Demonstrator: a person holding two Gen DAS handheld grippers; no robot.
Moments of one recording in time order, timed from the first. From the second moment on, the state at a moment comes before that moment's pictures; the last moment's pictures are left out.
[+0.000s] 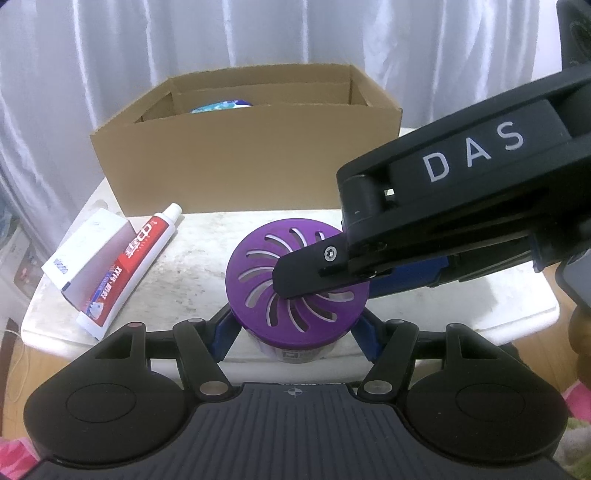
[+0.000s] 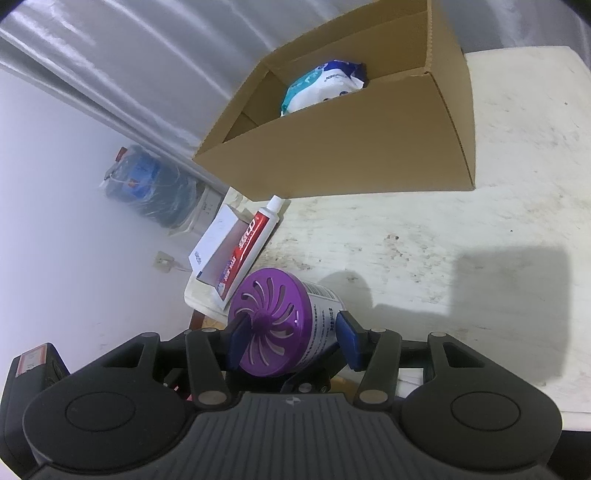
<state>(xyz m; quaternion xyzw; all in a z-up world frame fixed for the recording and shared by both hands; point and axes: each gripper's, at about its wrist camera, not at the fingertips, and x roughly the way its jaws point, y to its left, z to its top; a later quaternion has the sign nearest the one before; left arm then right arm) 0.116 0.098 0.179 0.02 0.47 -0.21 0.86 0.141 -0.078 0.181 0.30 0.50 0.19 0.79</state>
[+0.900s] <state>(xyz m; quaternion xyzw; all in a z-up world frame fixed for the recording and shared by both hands) 0.132 0.127 0.217 0.01 0.43 -0.17 0.89 0.176 -0.047 0.220 0.29 0.47 0.23 0.80</state>
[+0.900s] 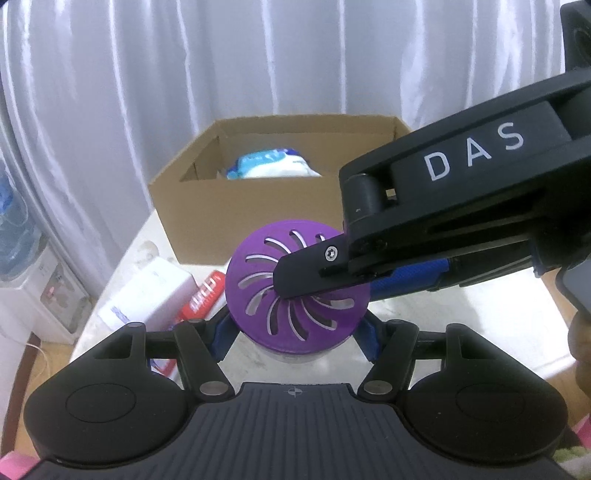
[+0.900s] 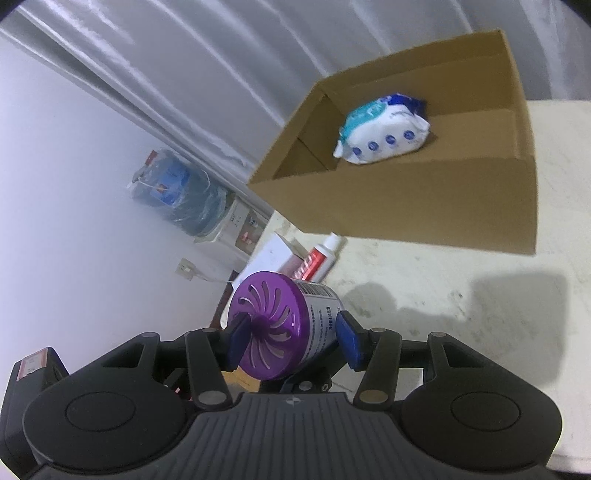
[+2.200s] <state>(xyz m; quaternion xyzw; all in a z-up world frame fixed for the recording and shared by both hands) 0.163 0.137 0.236 0.01 0.43 -0.15 0.89 0.237 -0.030 0.233 0.29 0.46 0.25 0.80</state>
